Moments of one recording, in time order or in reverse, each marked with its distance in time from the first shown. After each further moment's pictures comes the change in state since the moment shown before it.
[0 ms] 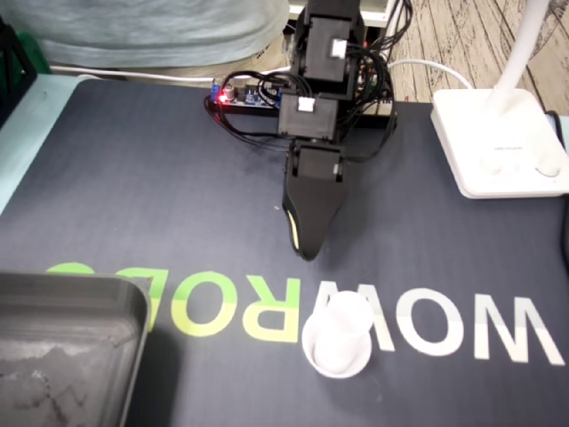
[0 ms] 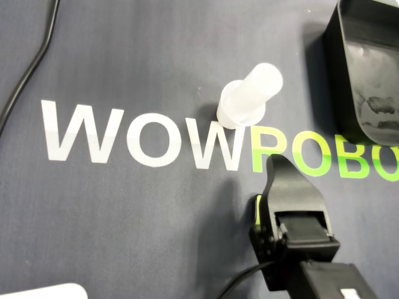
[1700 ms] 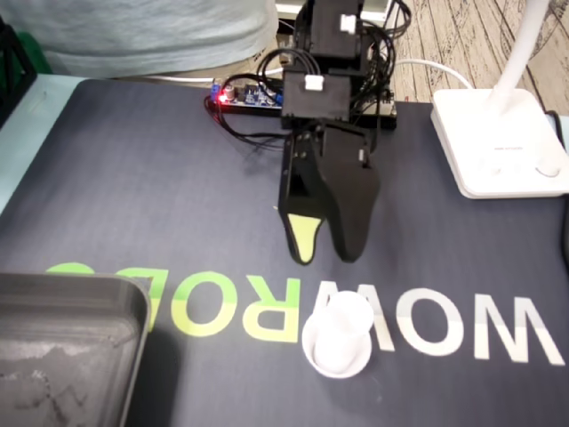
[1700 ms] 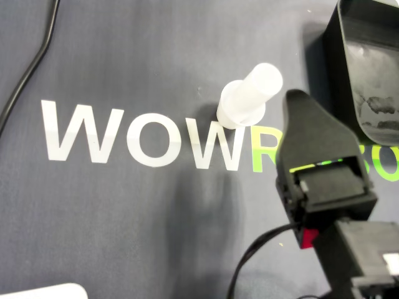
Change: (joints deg) arm -2.5 0.0 -16.4 -5.5 -27.8
